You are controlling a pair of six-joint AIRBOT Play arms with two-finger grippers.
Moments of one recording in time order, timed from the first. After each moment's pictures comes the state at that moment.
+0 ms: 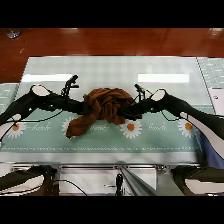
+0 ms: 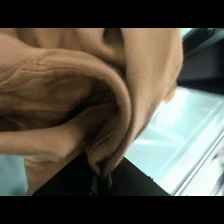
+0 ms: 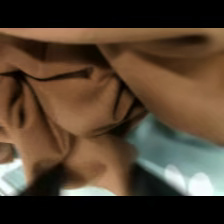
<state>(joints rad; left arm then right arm) -0.16 -1.34 0.82 0.60 -1.05 -0.94 0.40 -1.54 0.92 -0.62 0.87 1.44</state>
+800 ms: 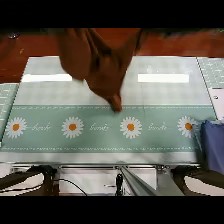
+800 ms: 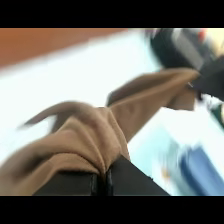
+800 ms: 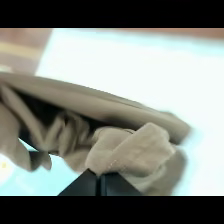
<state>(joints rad) -0.01 -1.32 1.81 0.52 -1.19 -1.14 0.17 -1.35 1.94 -0.93 1.22 1.53</state>
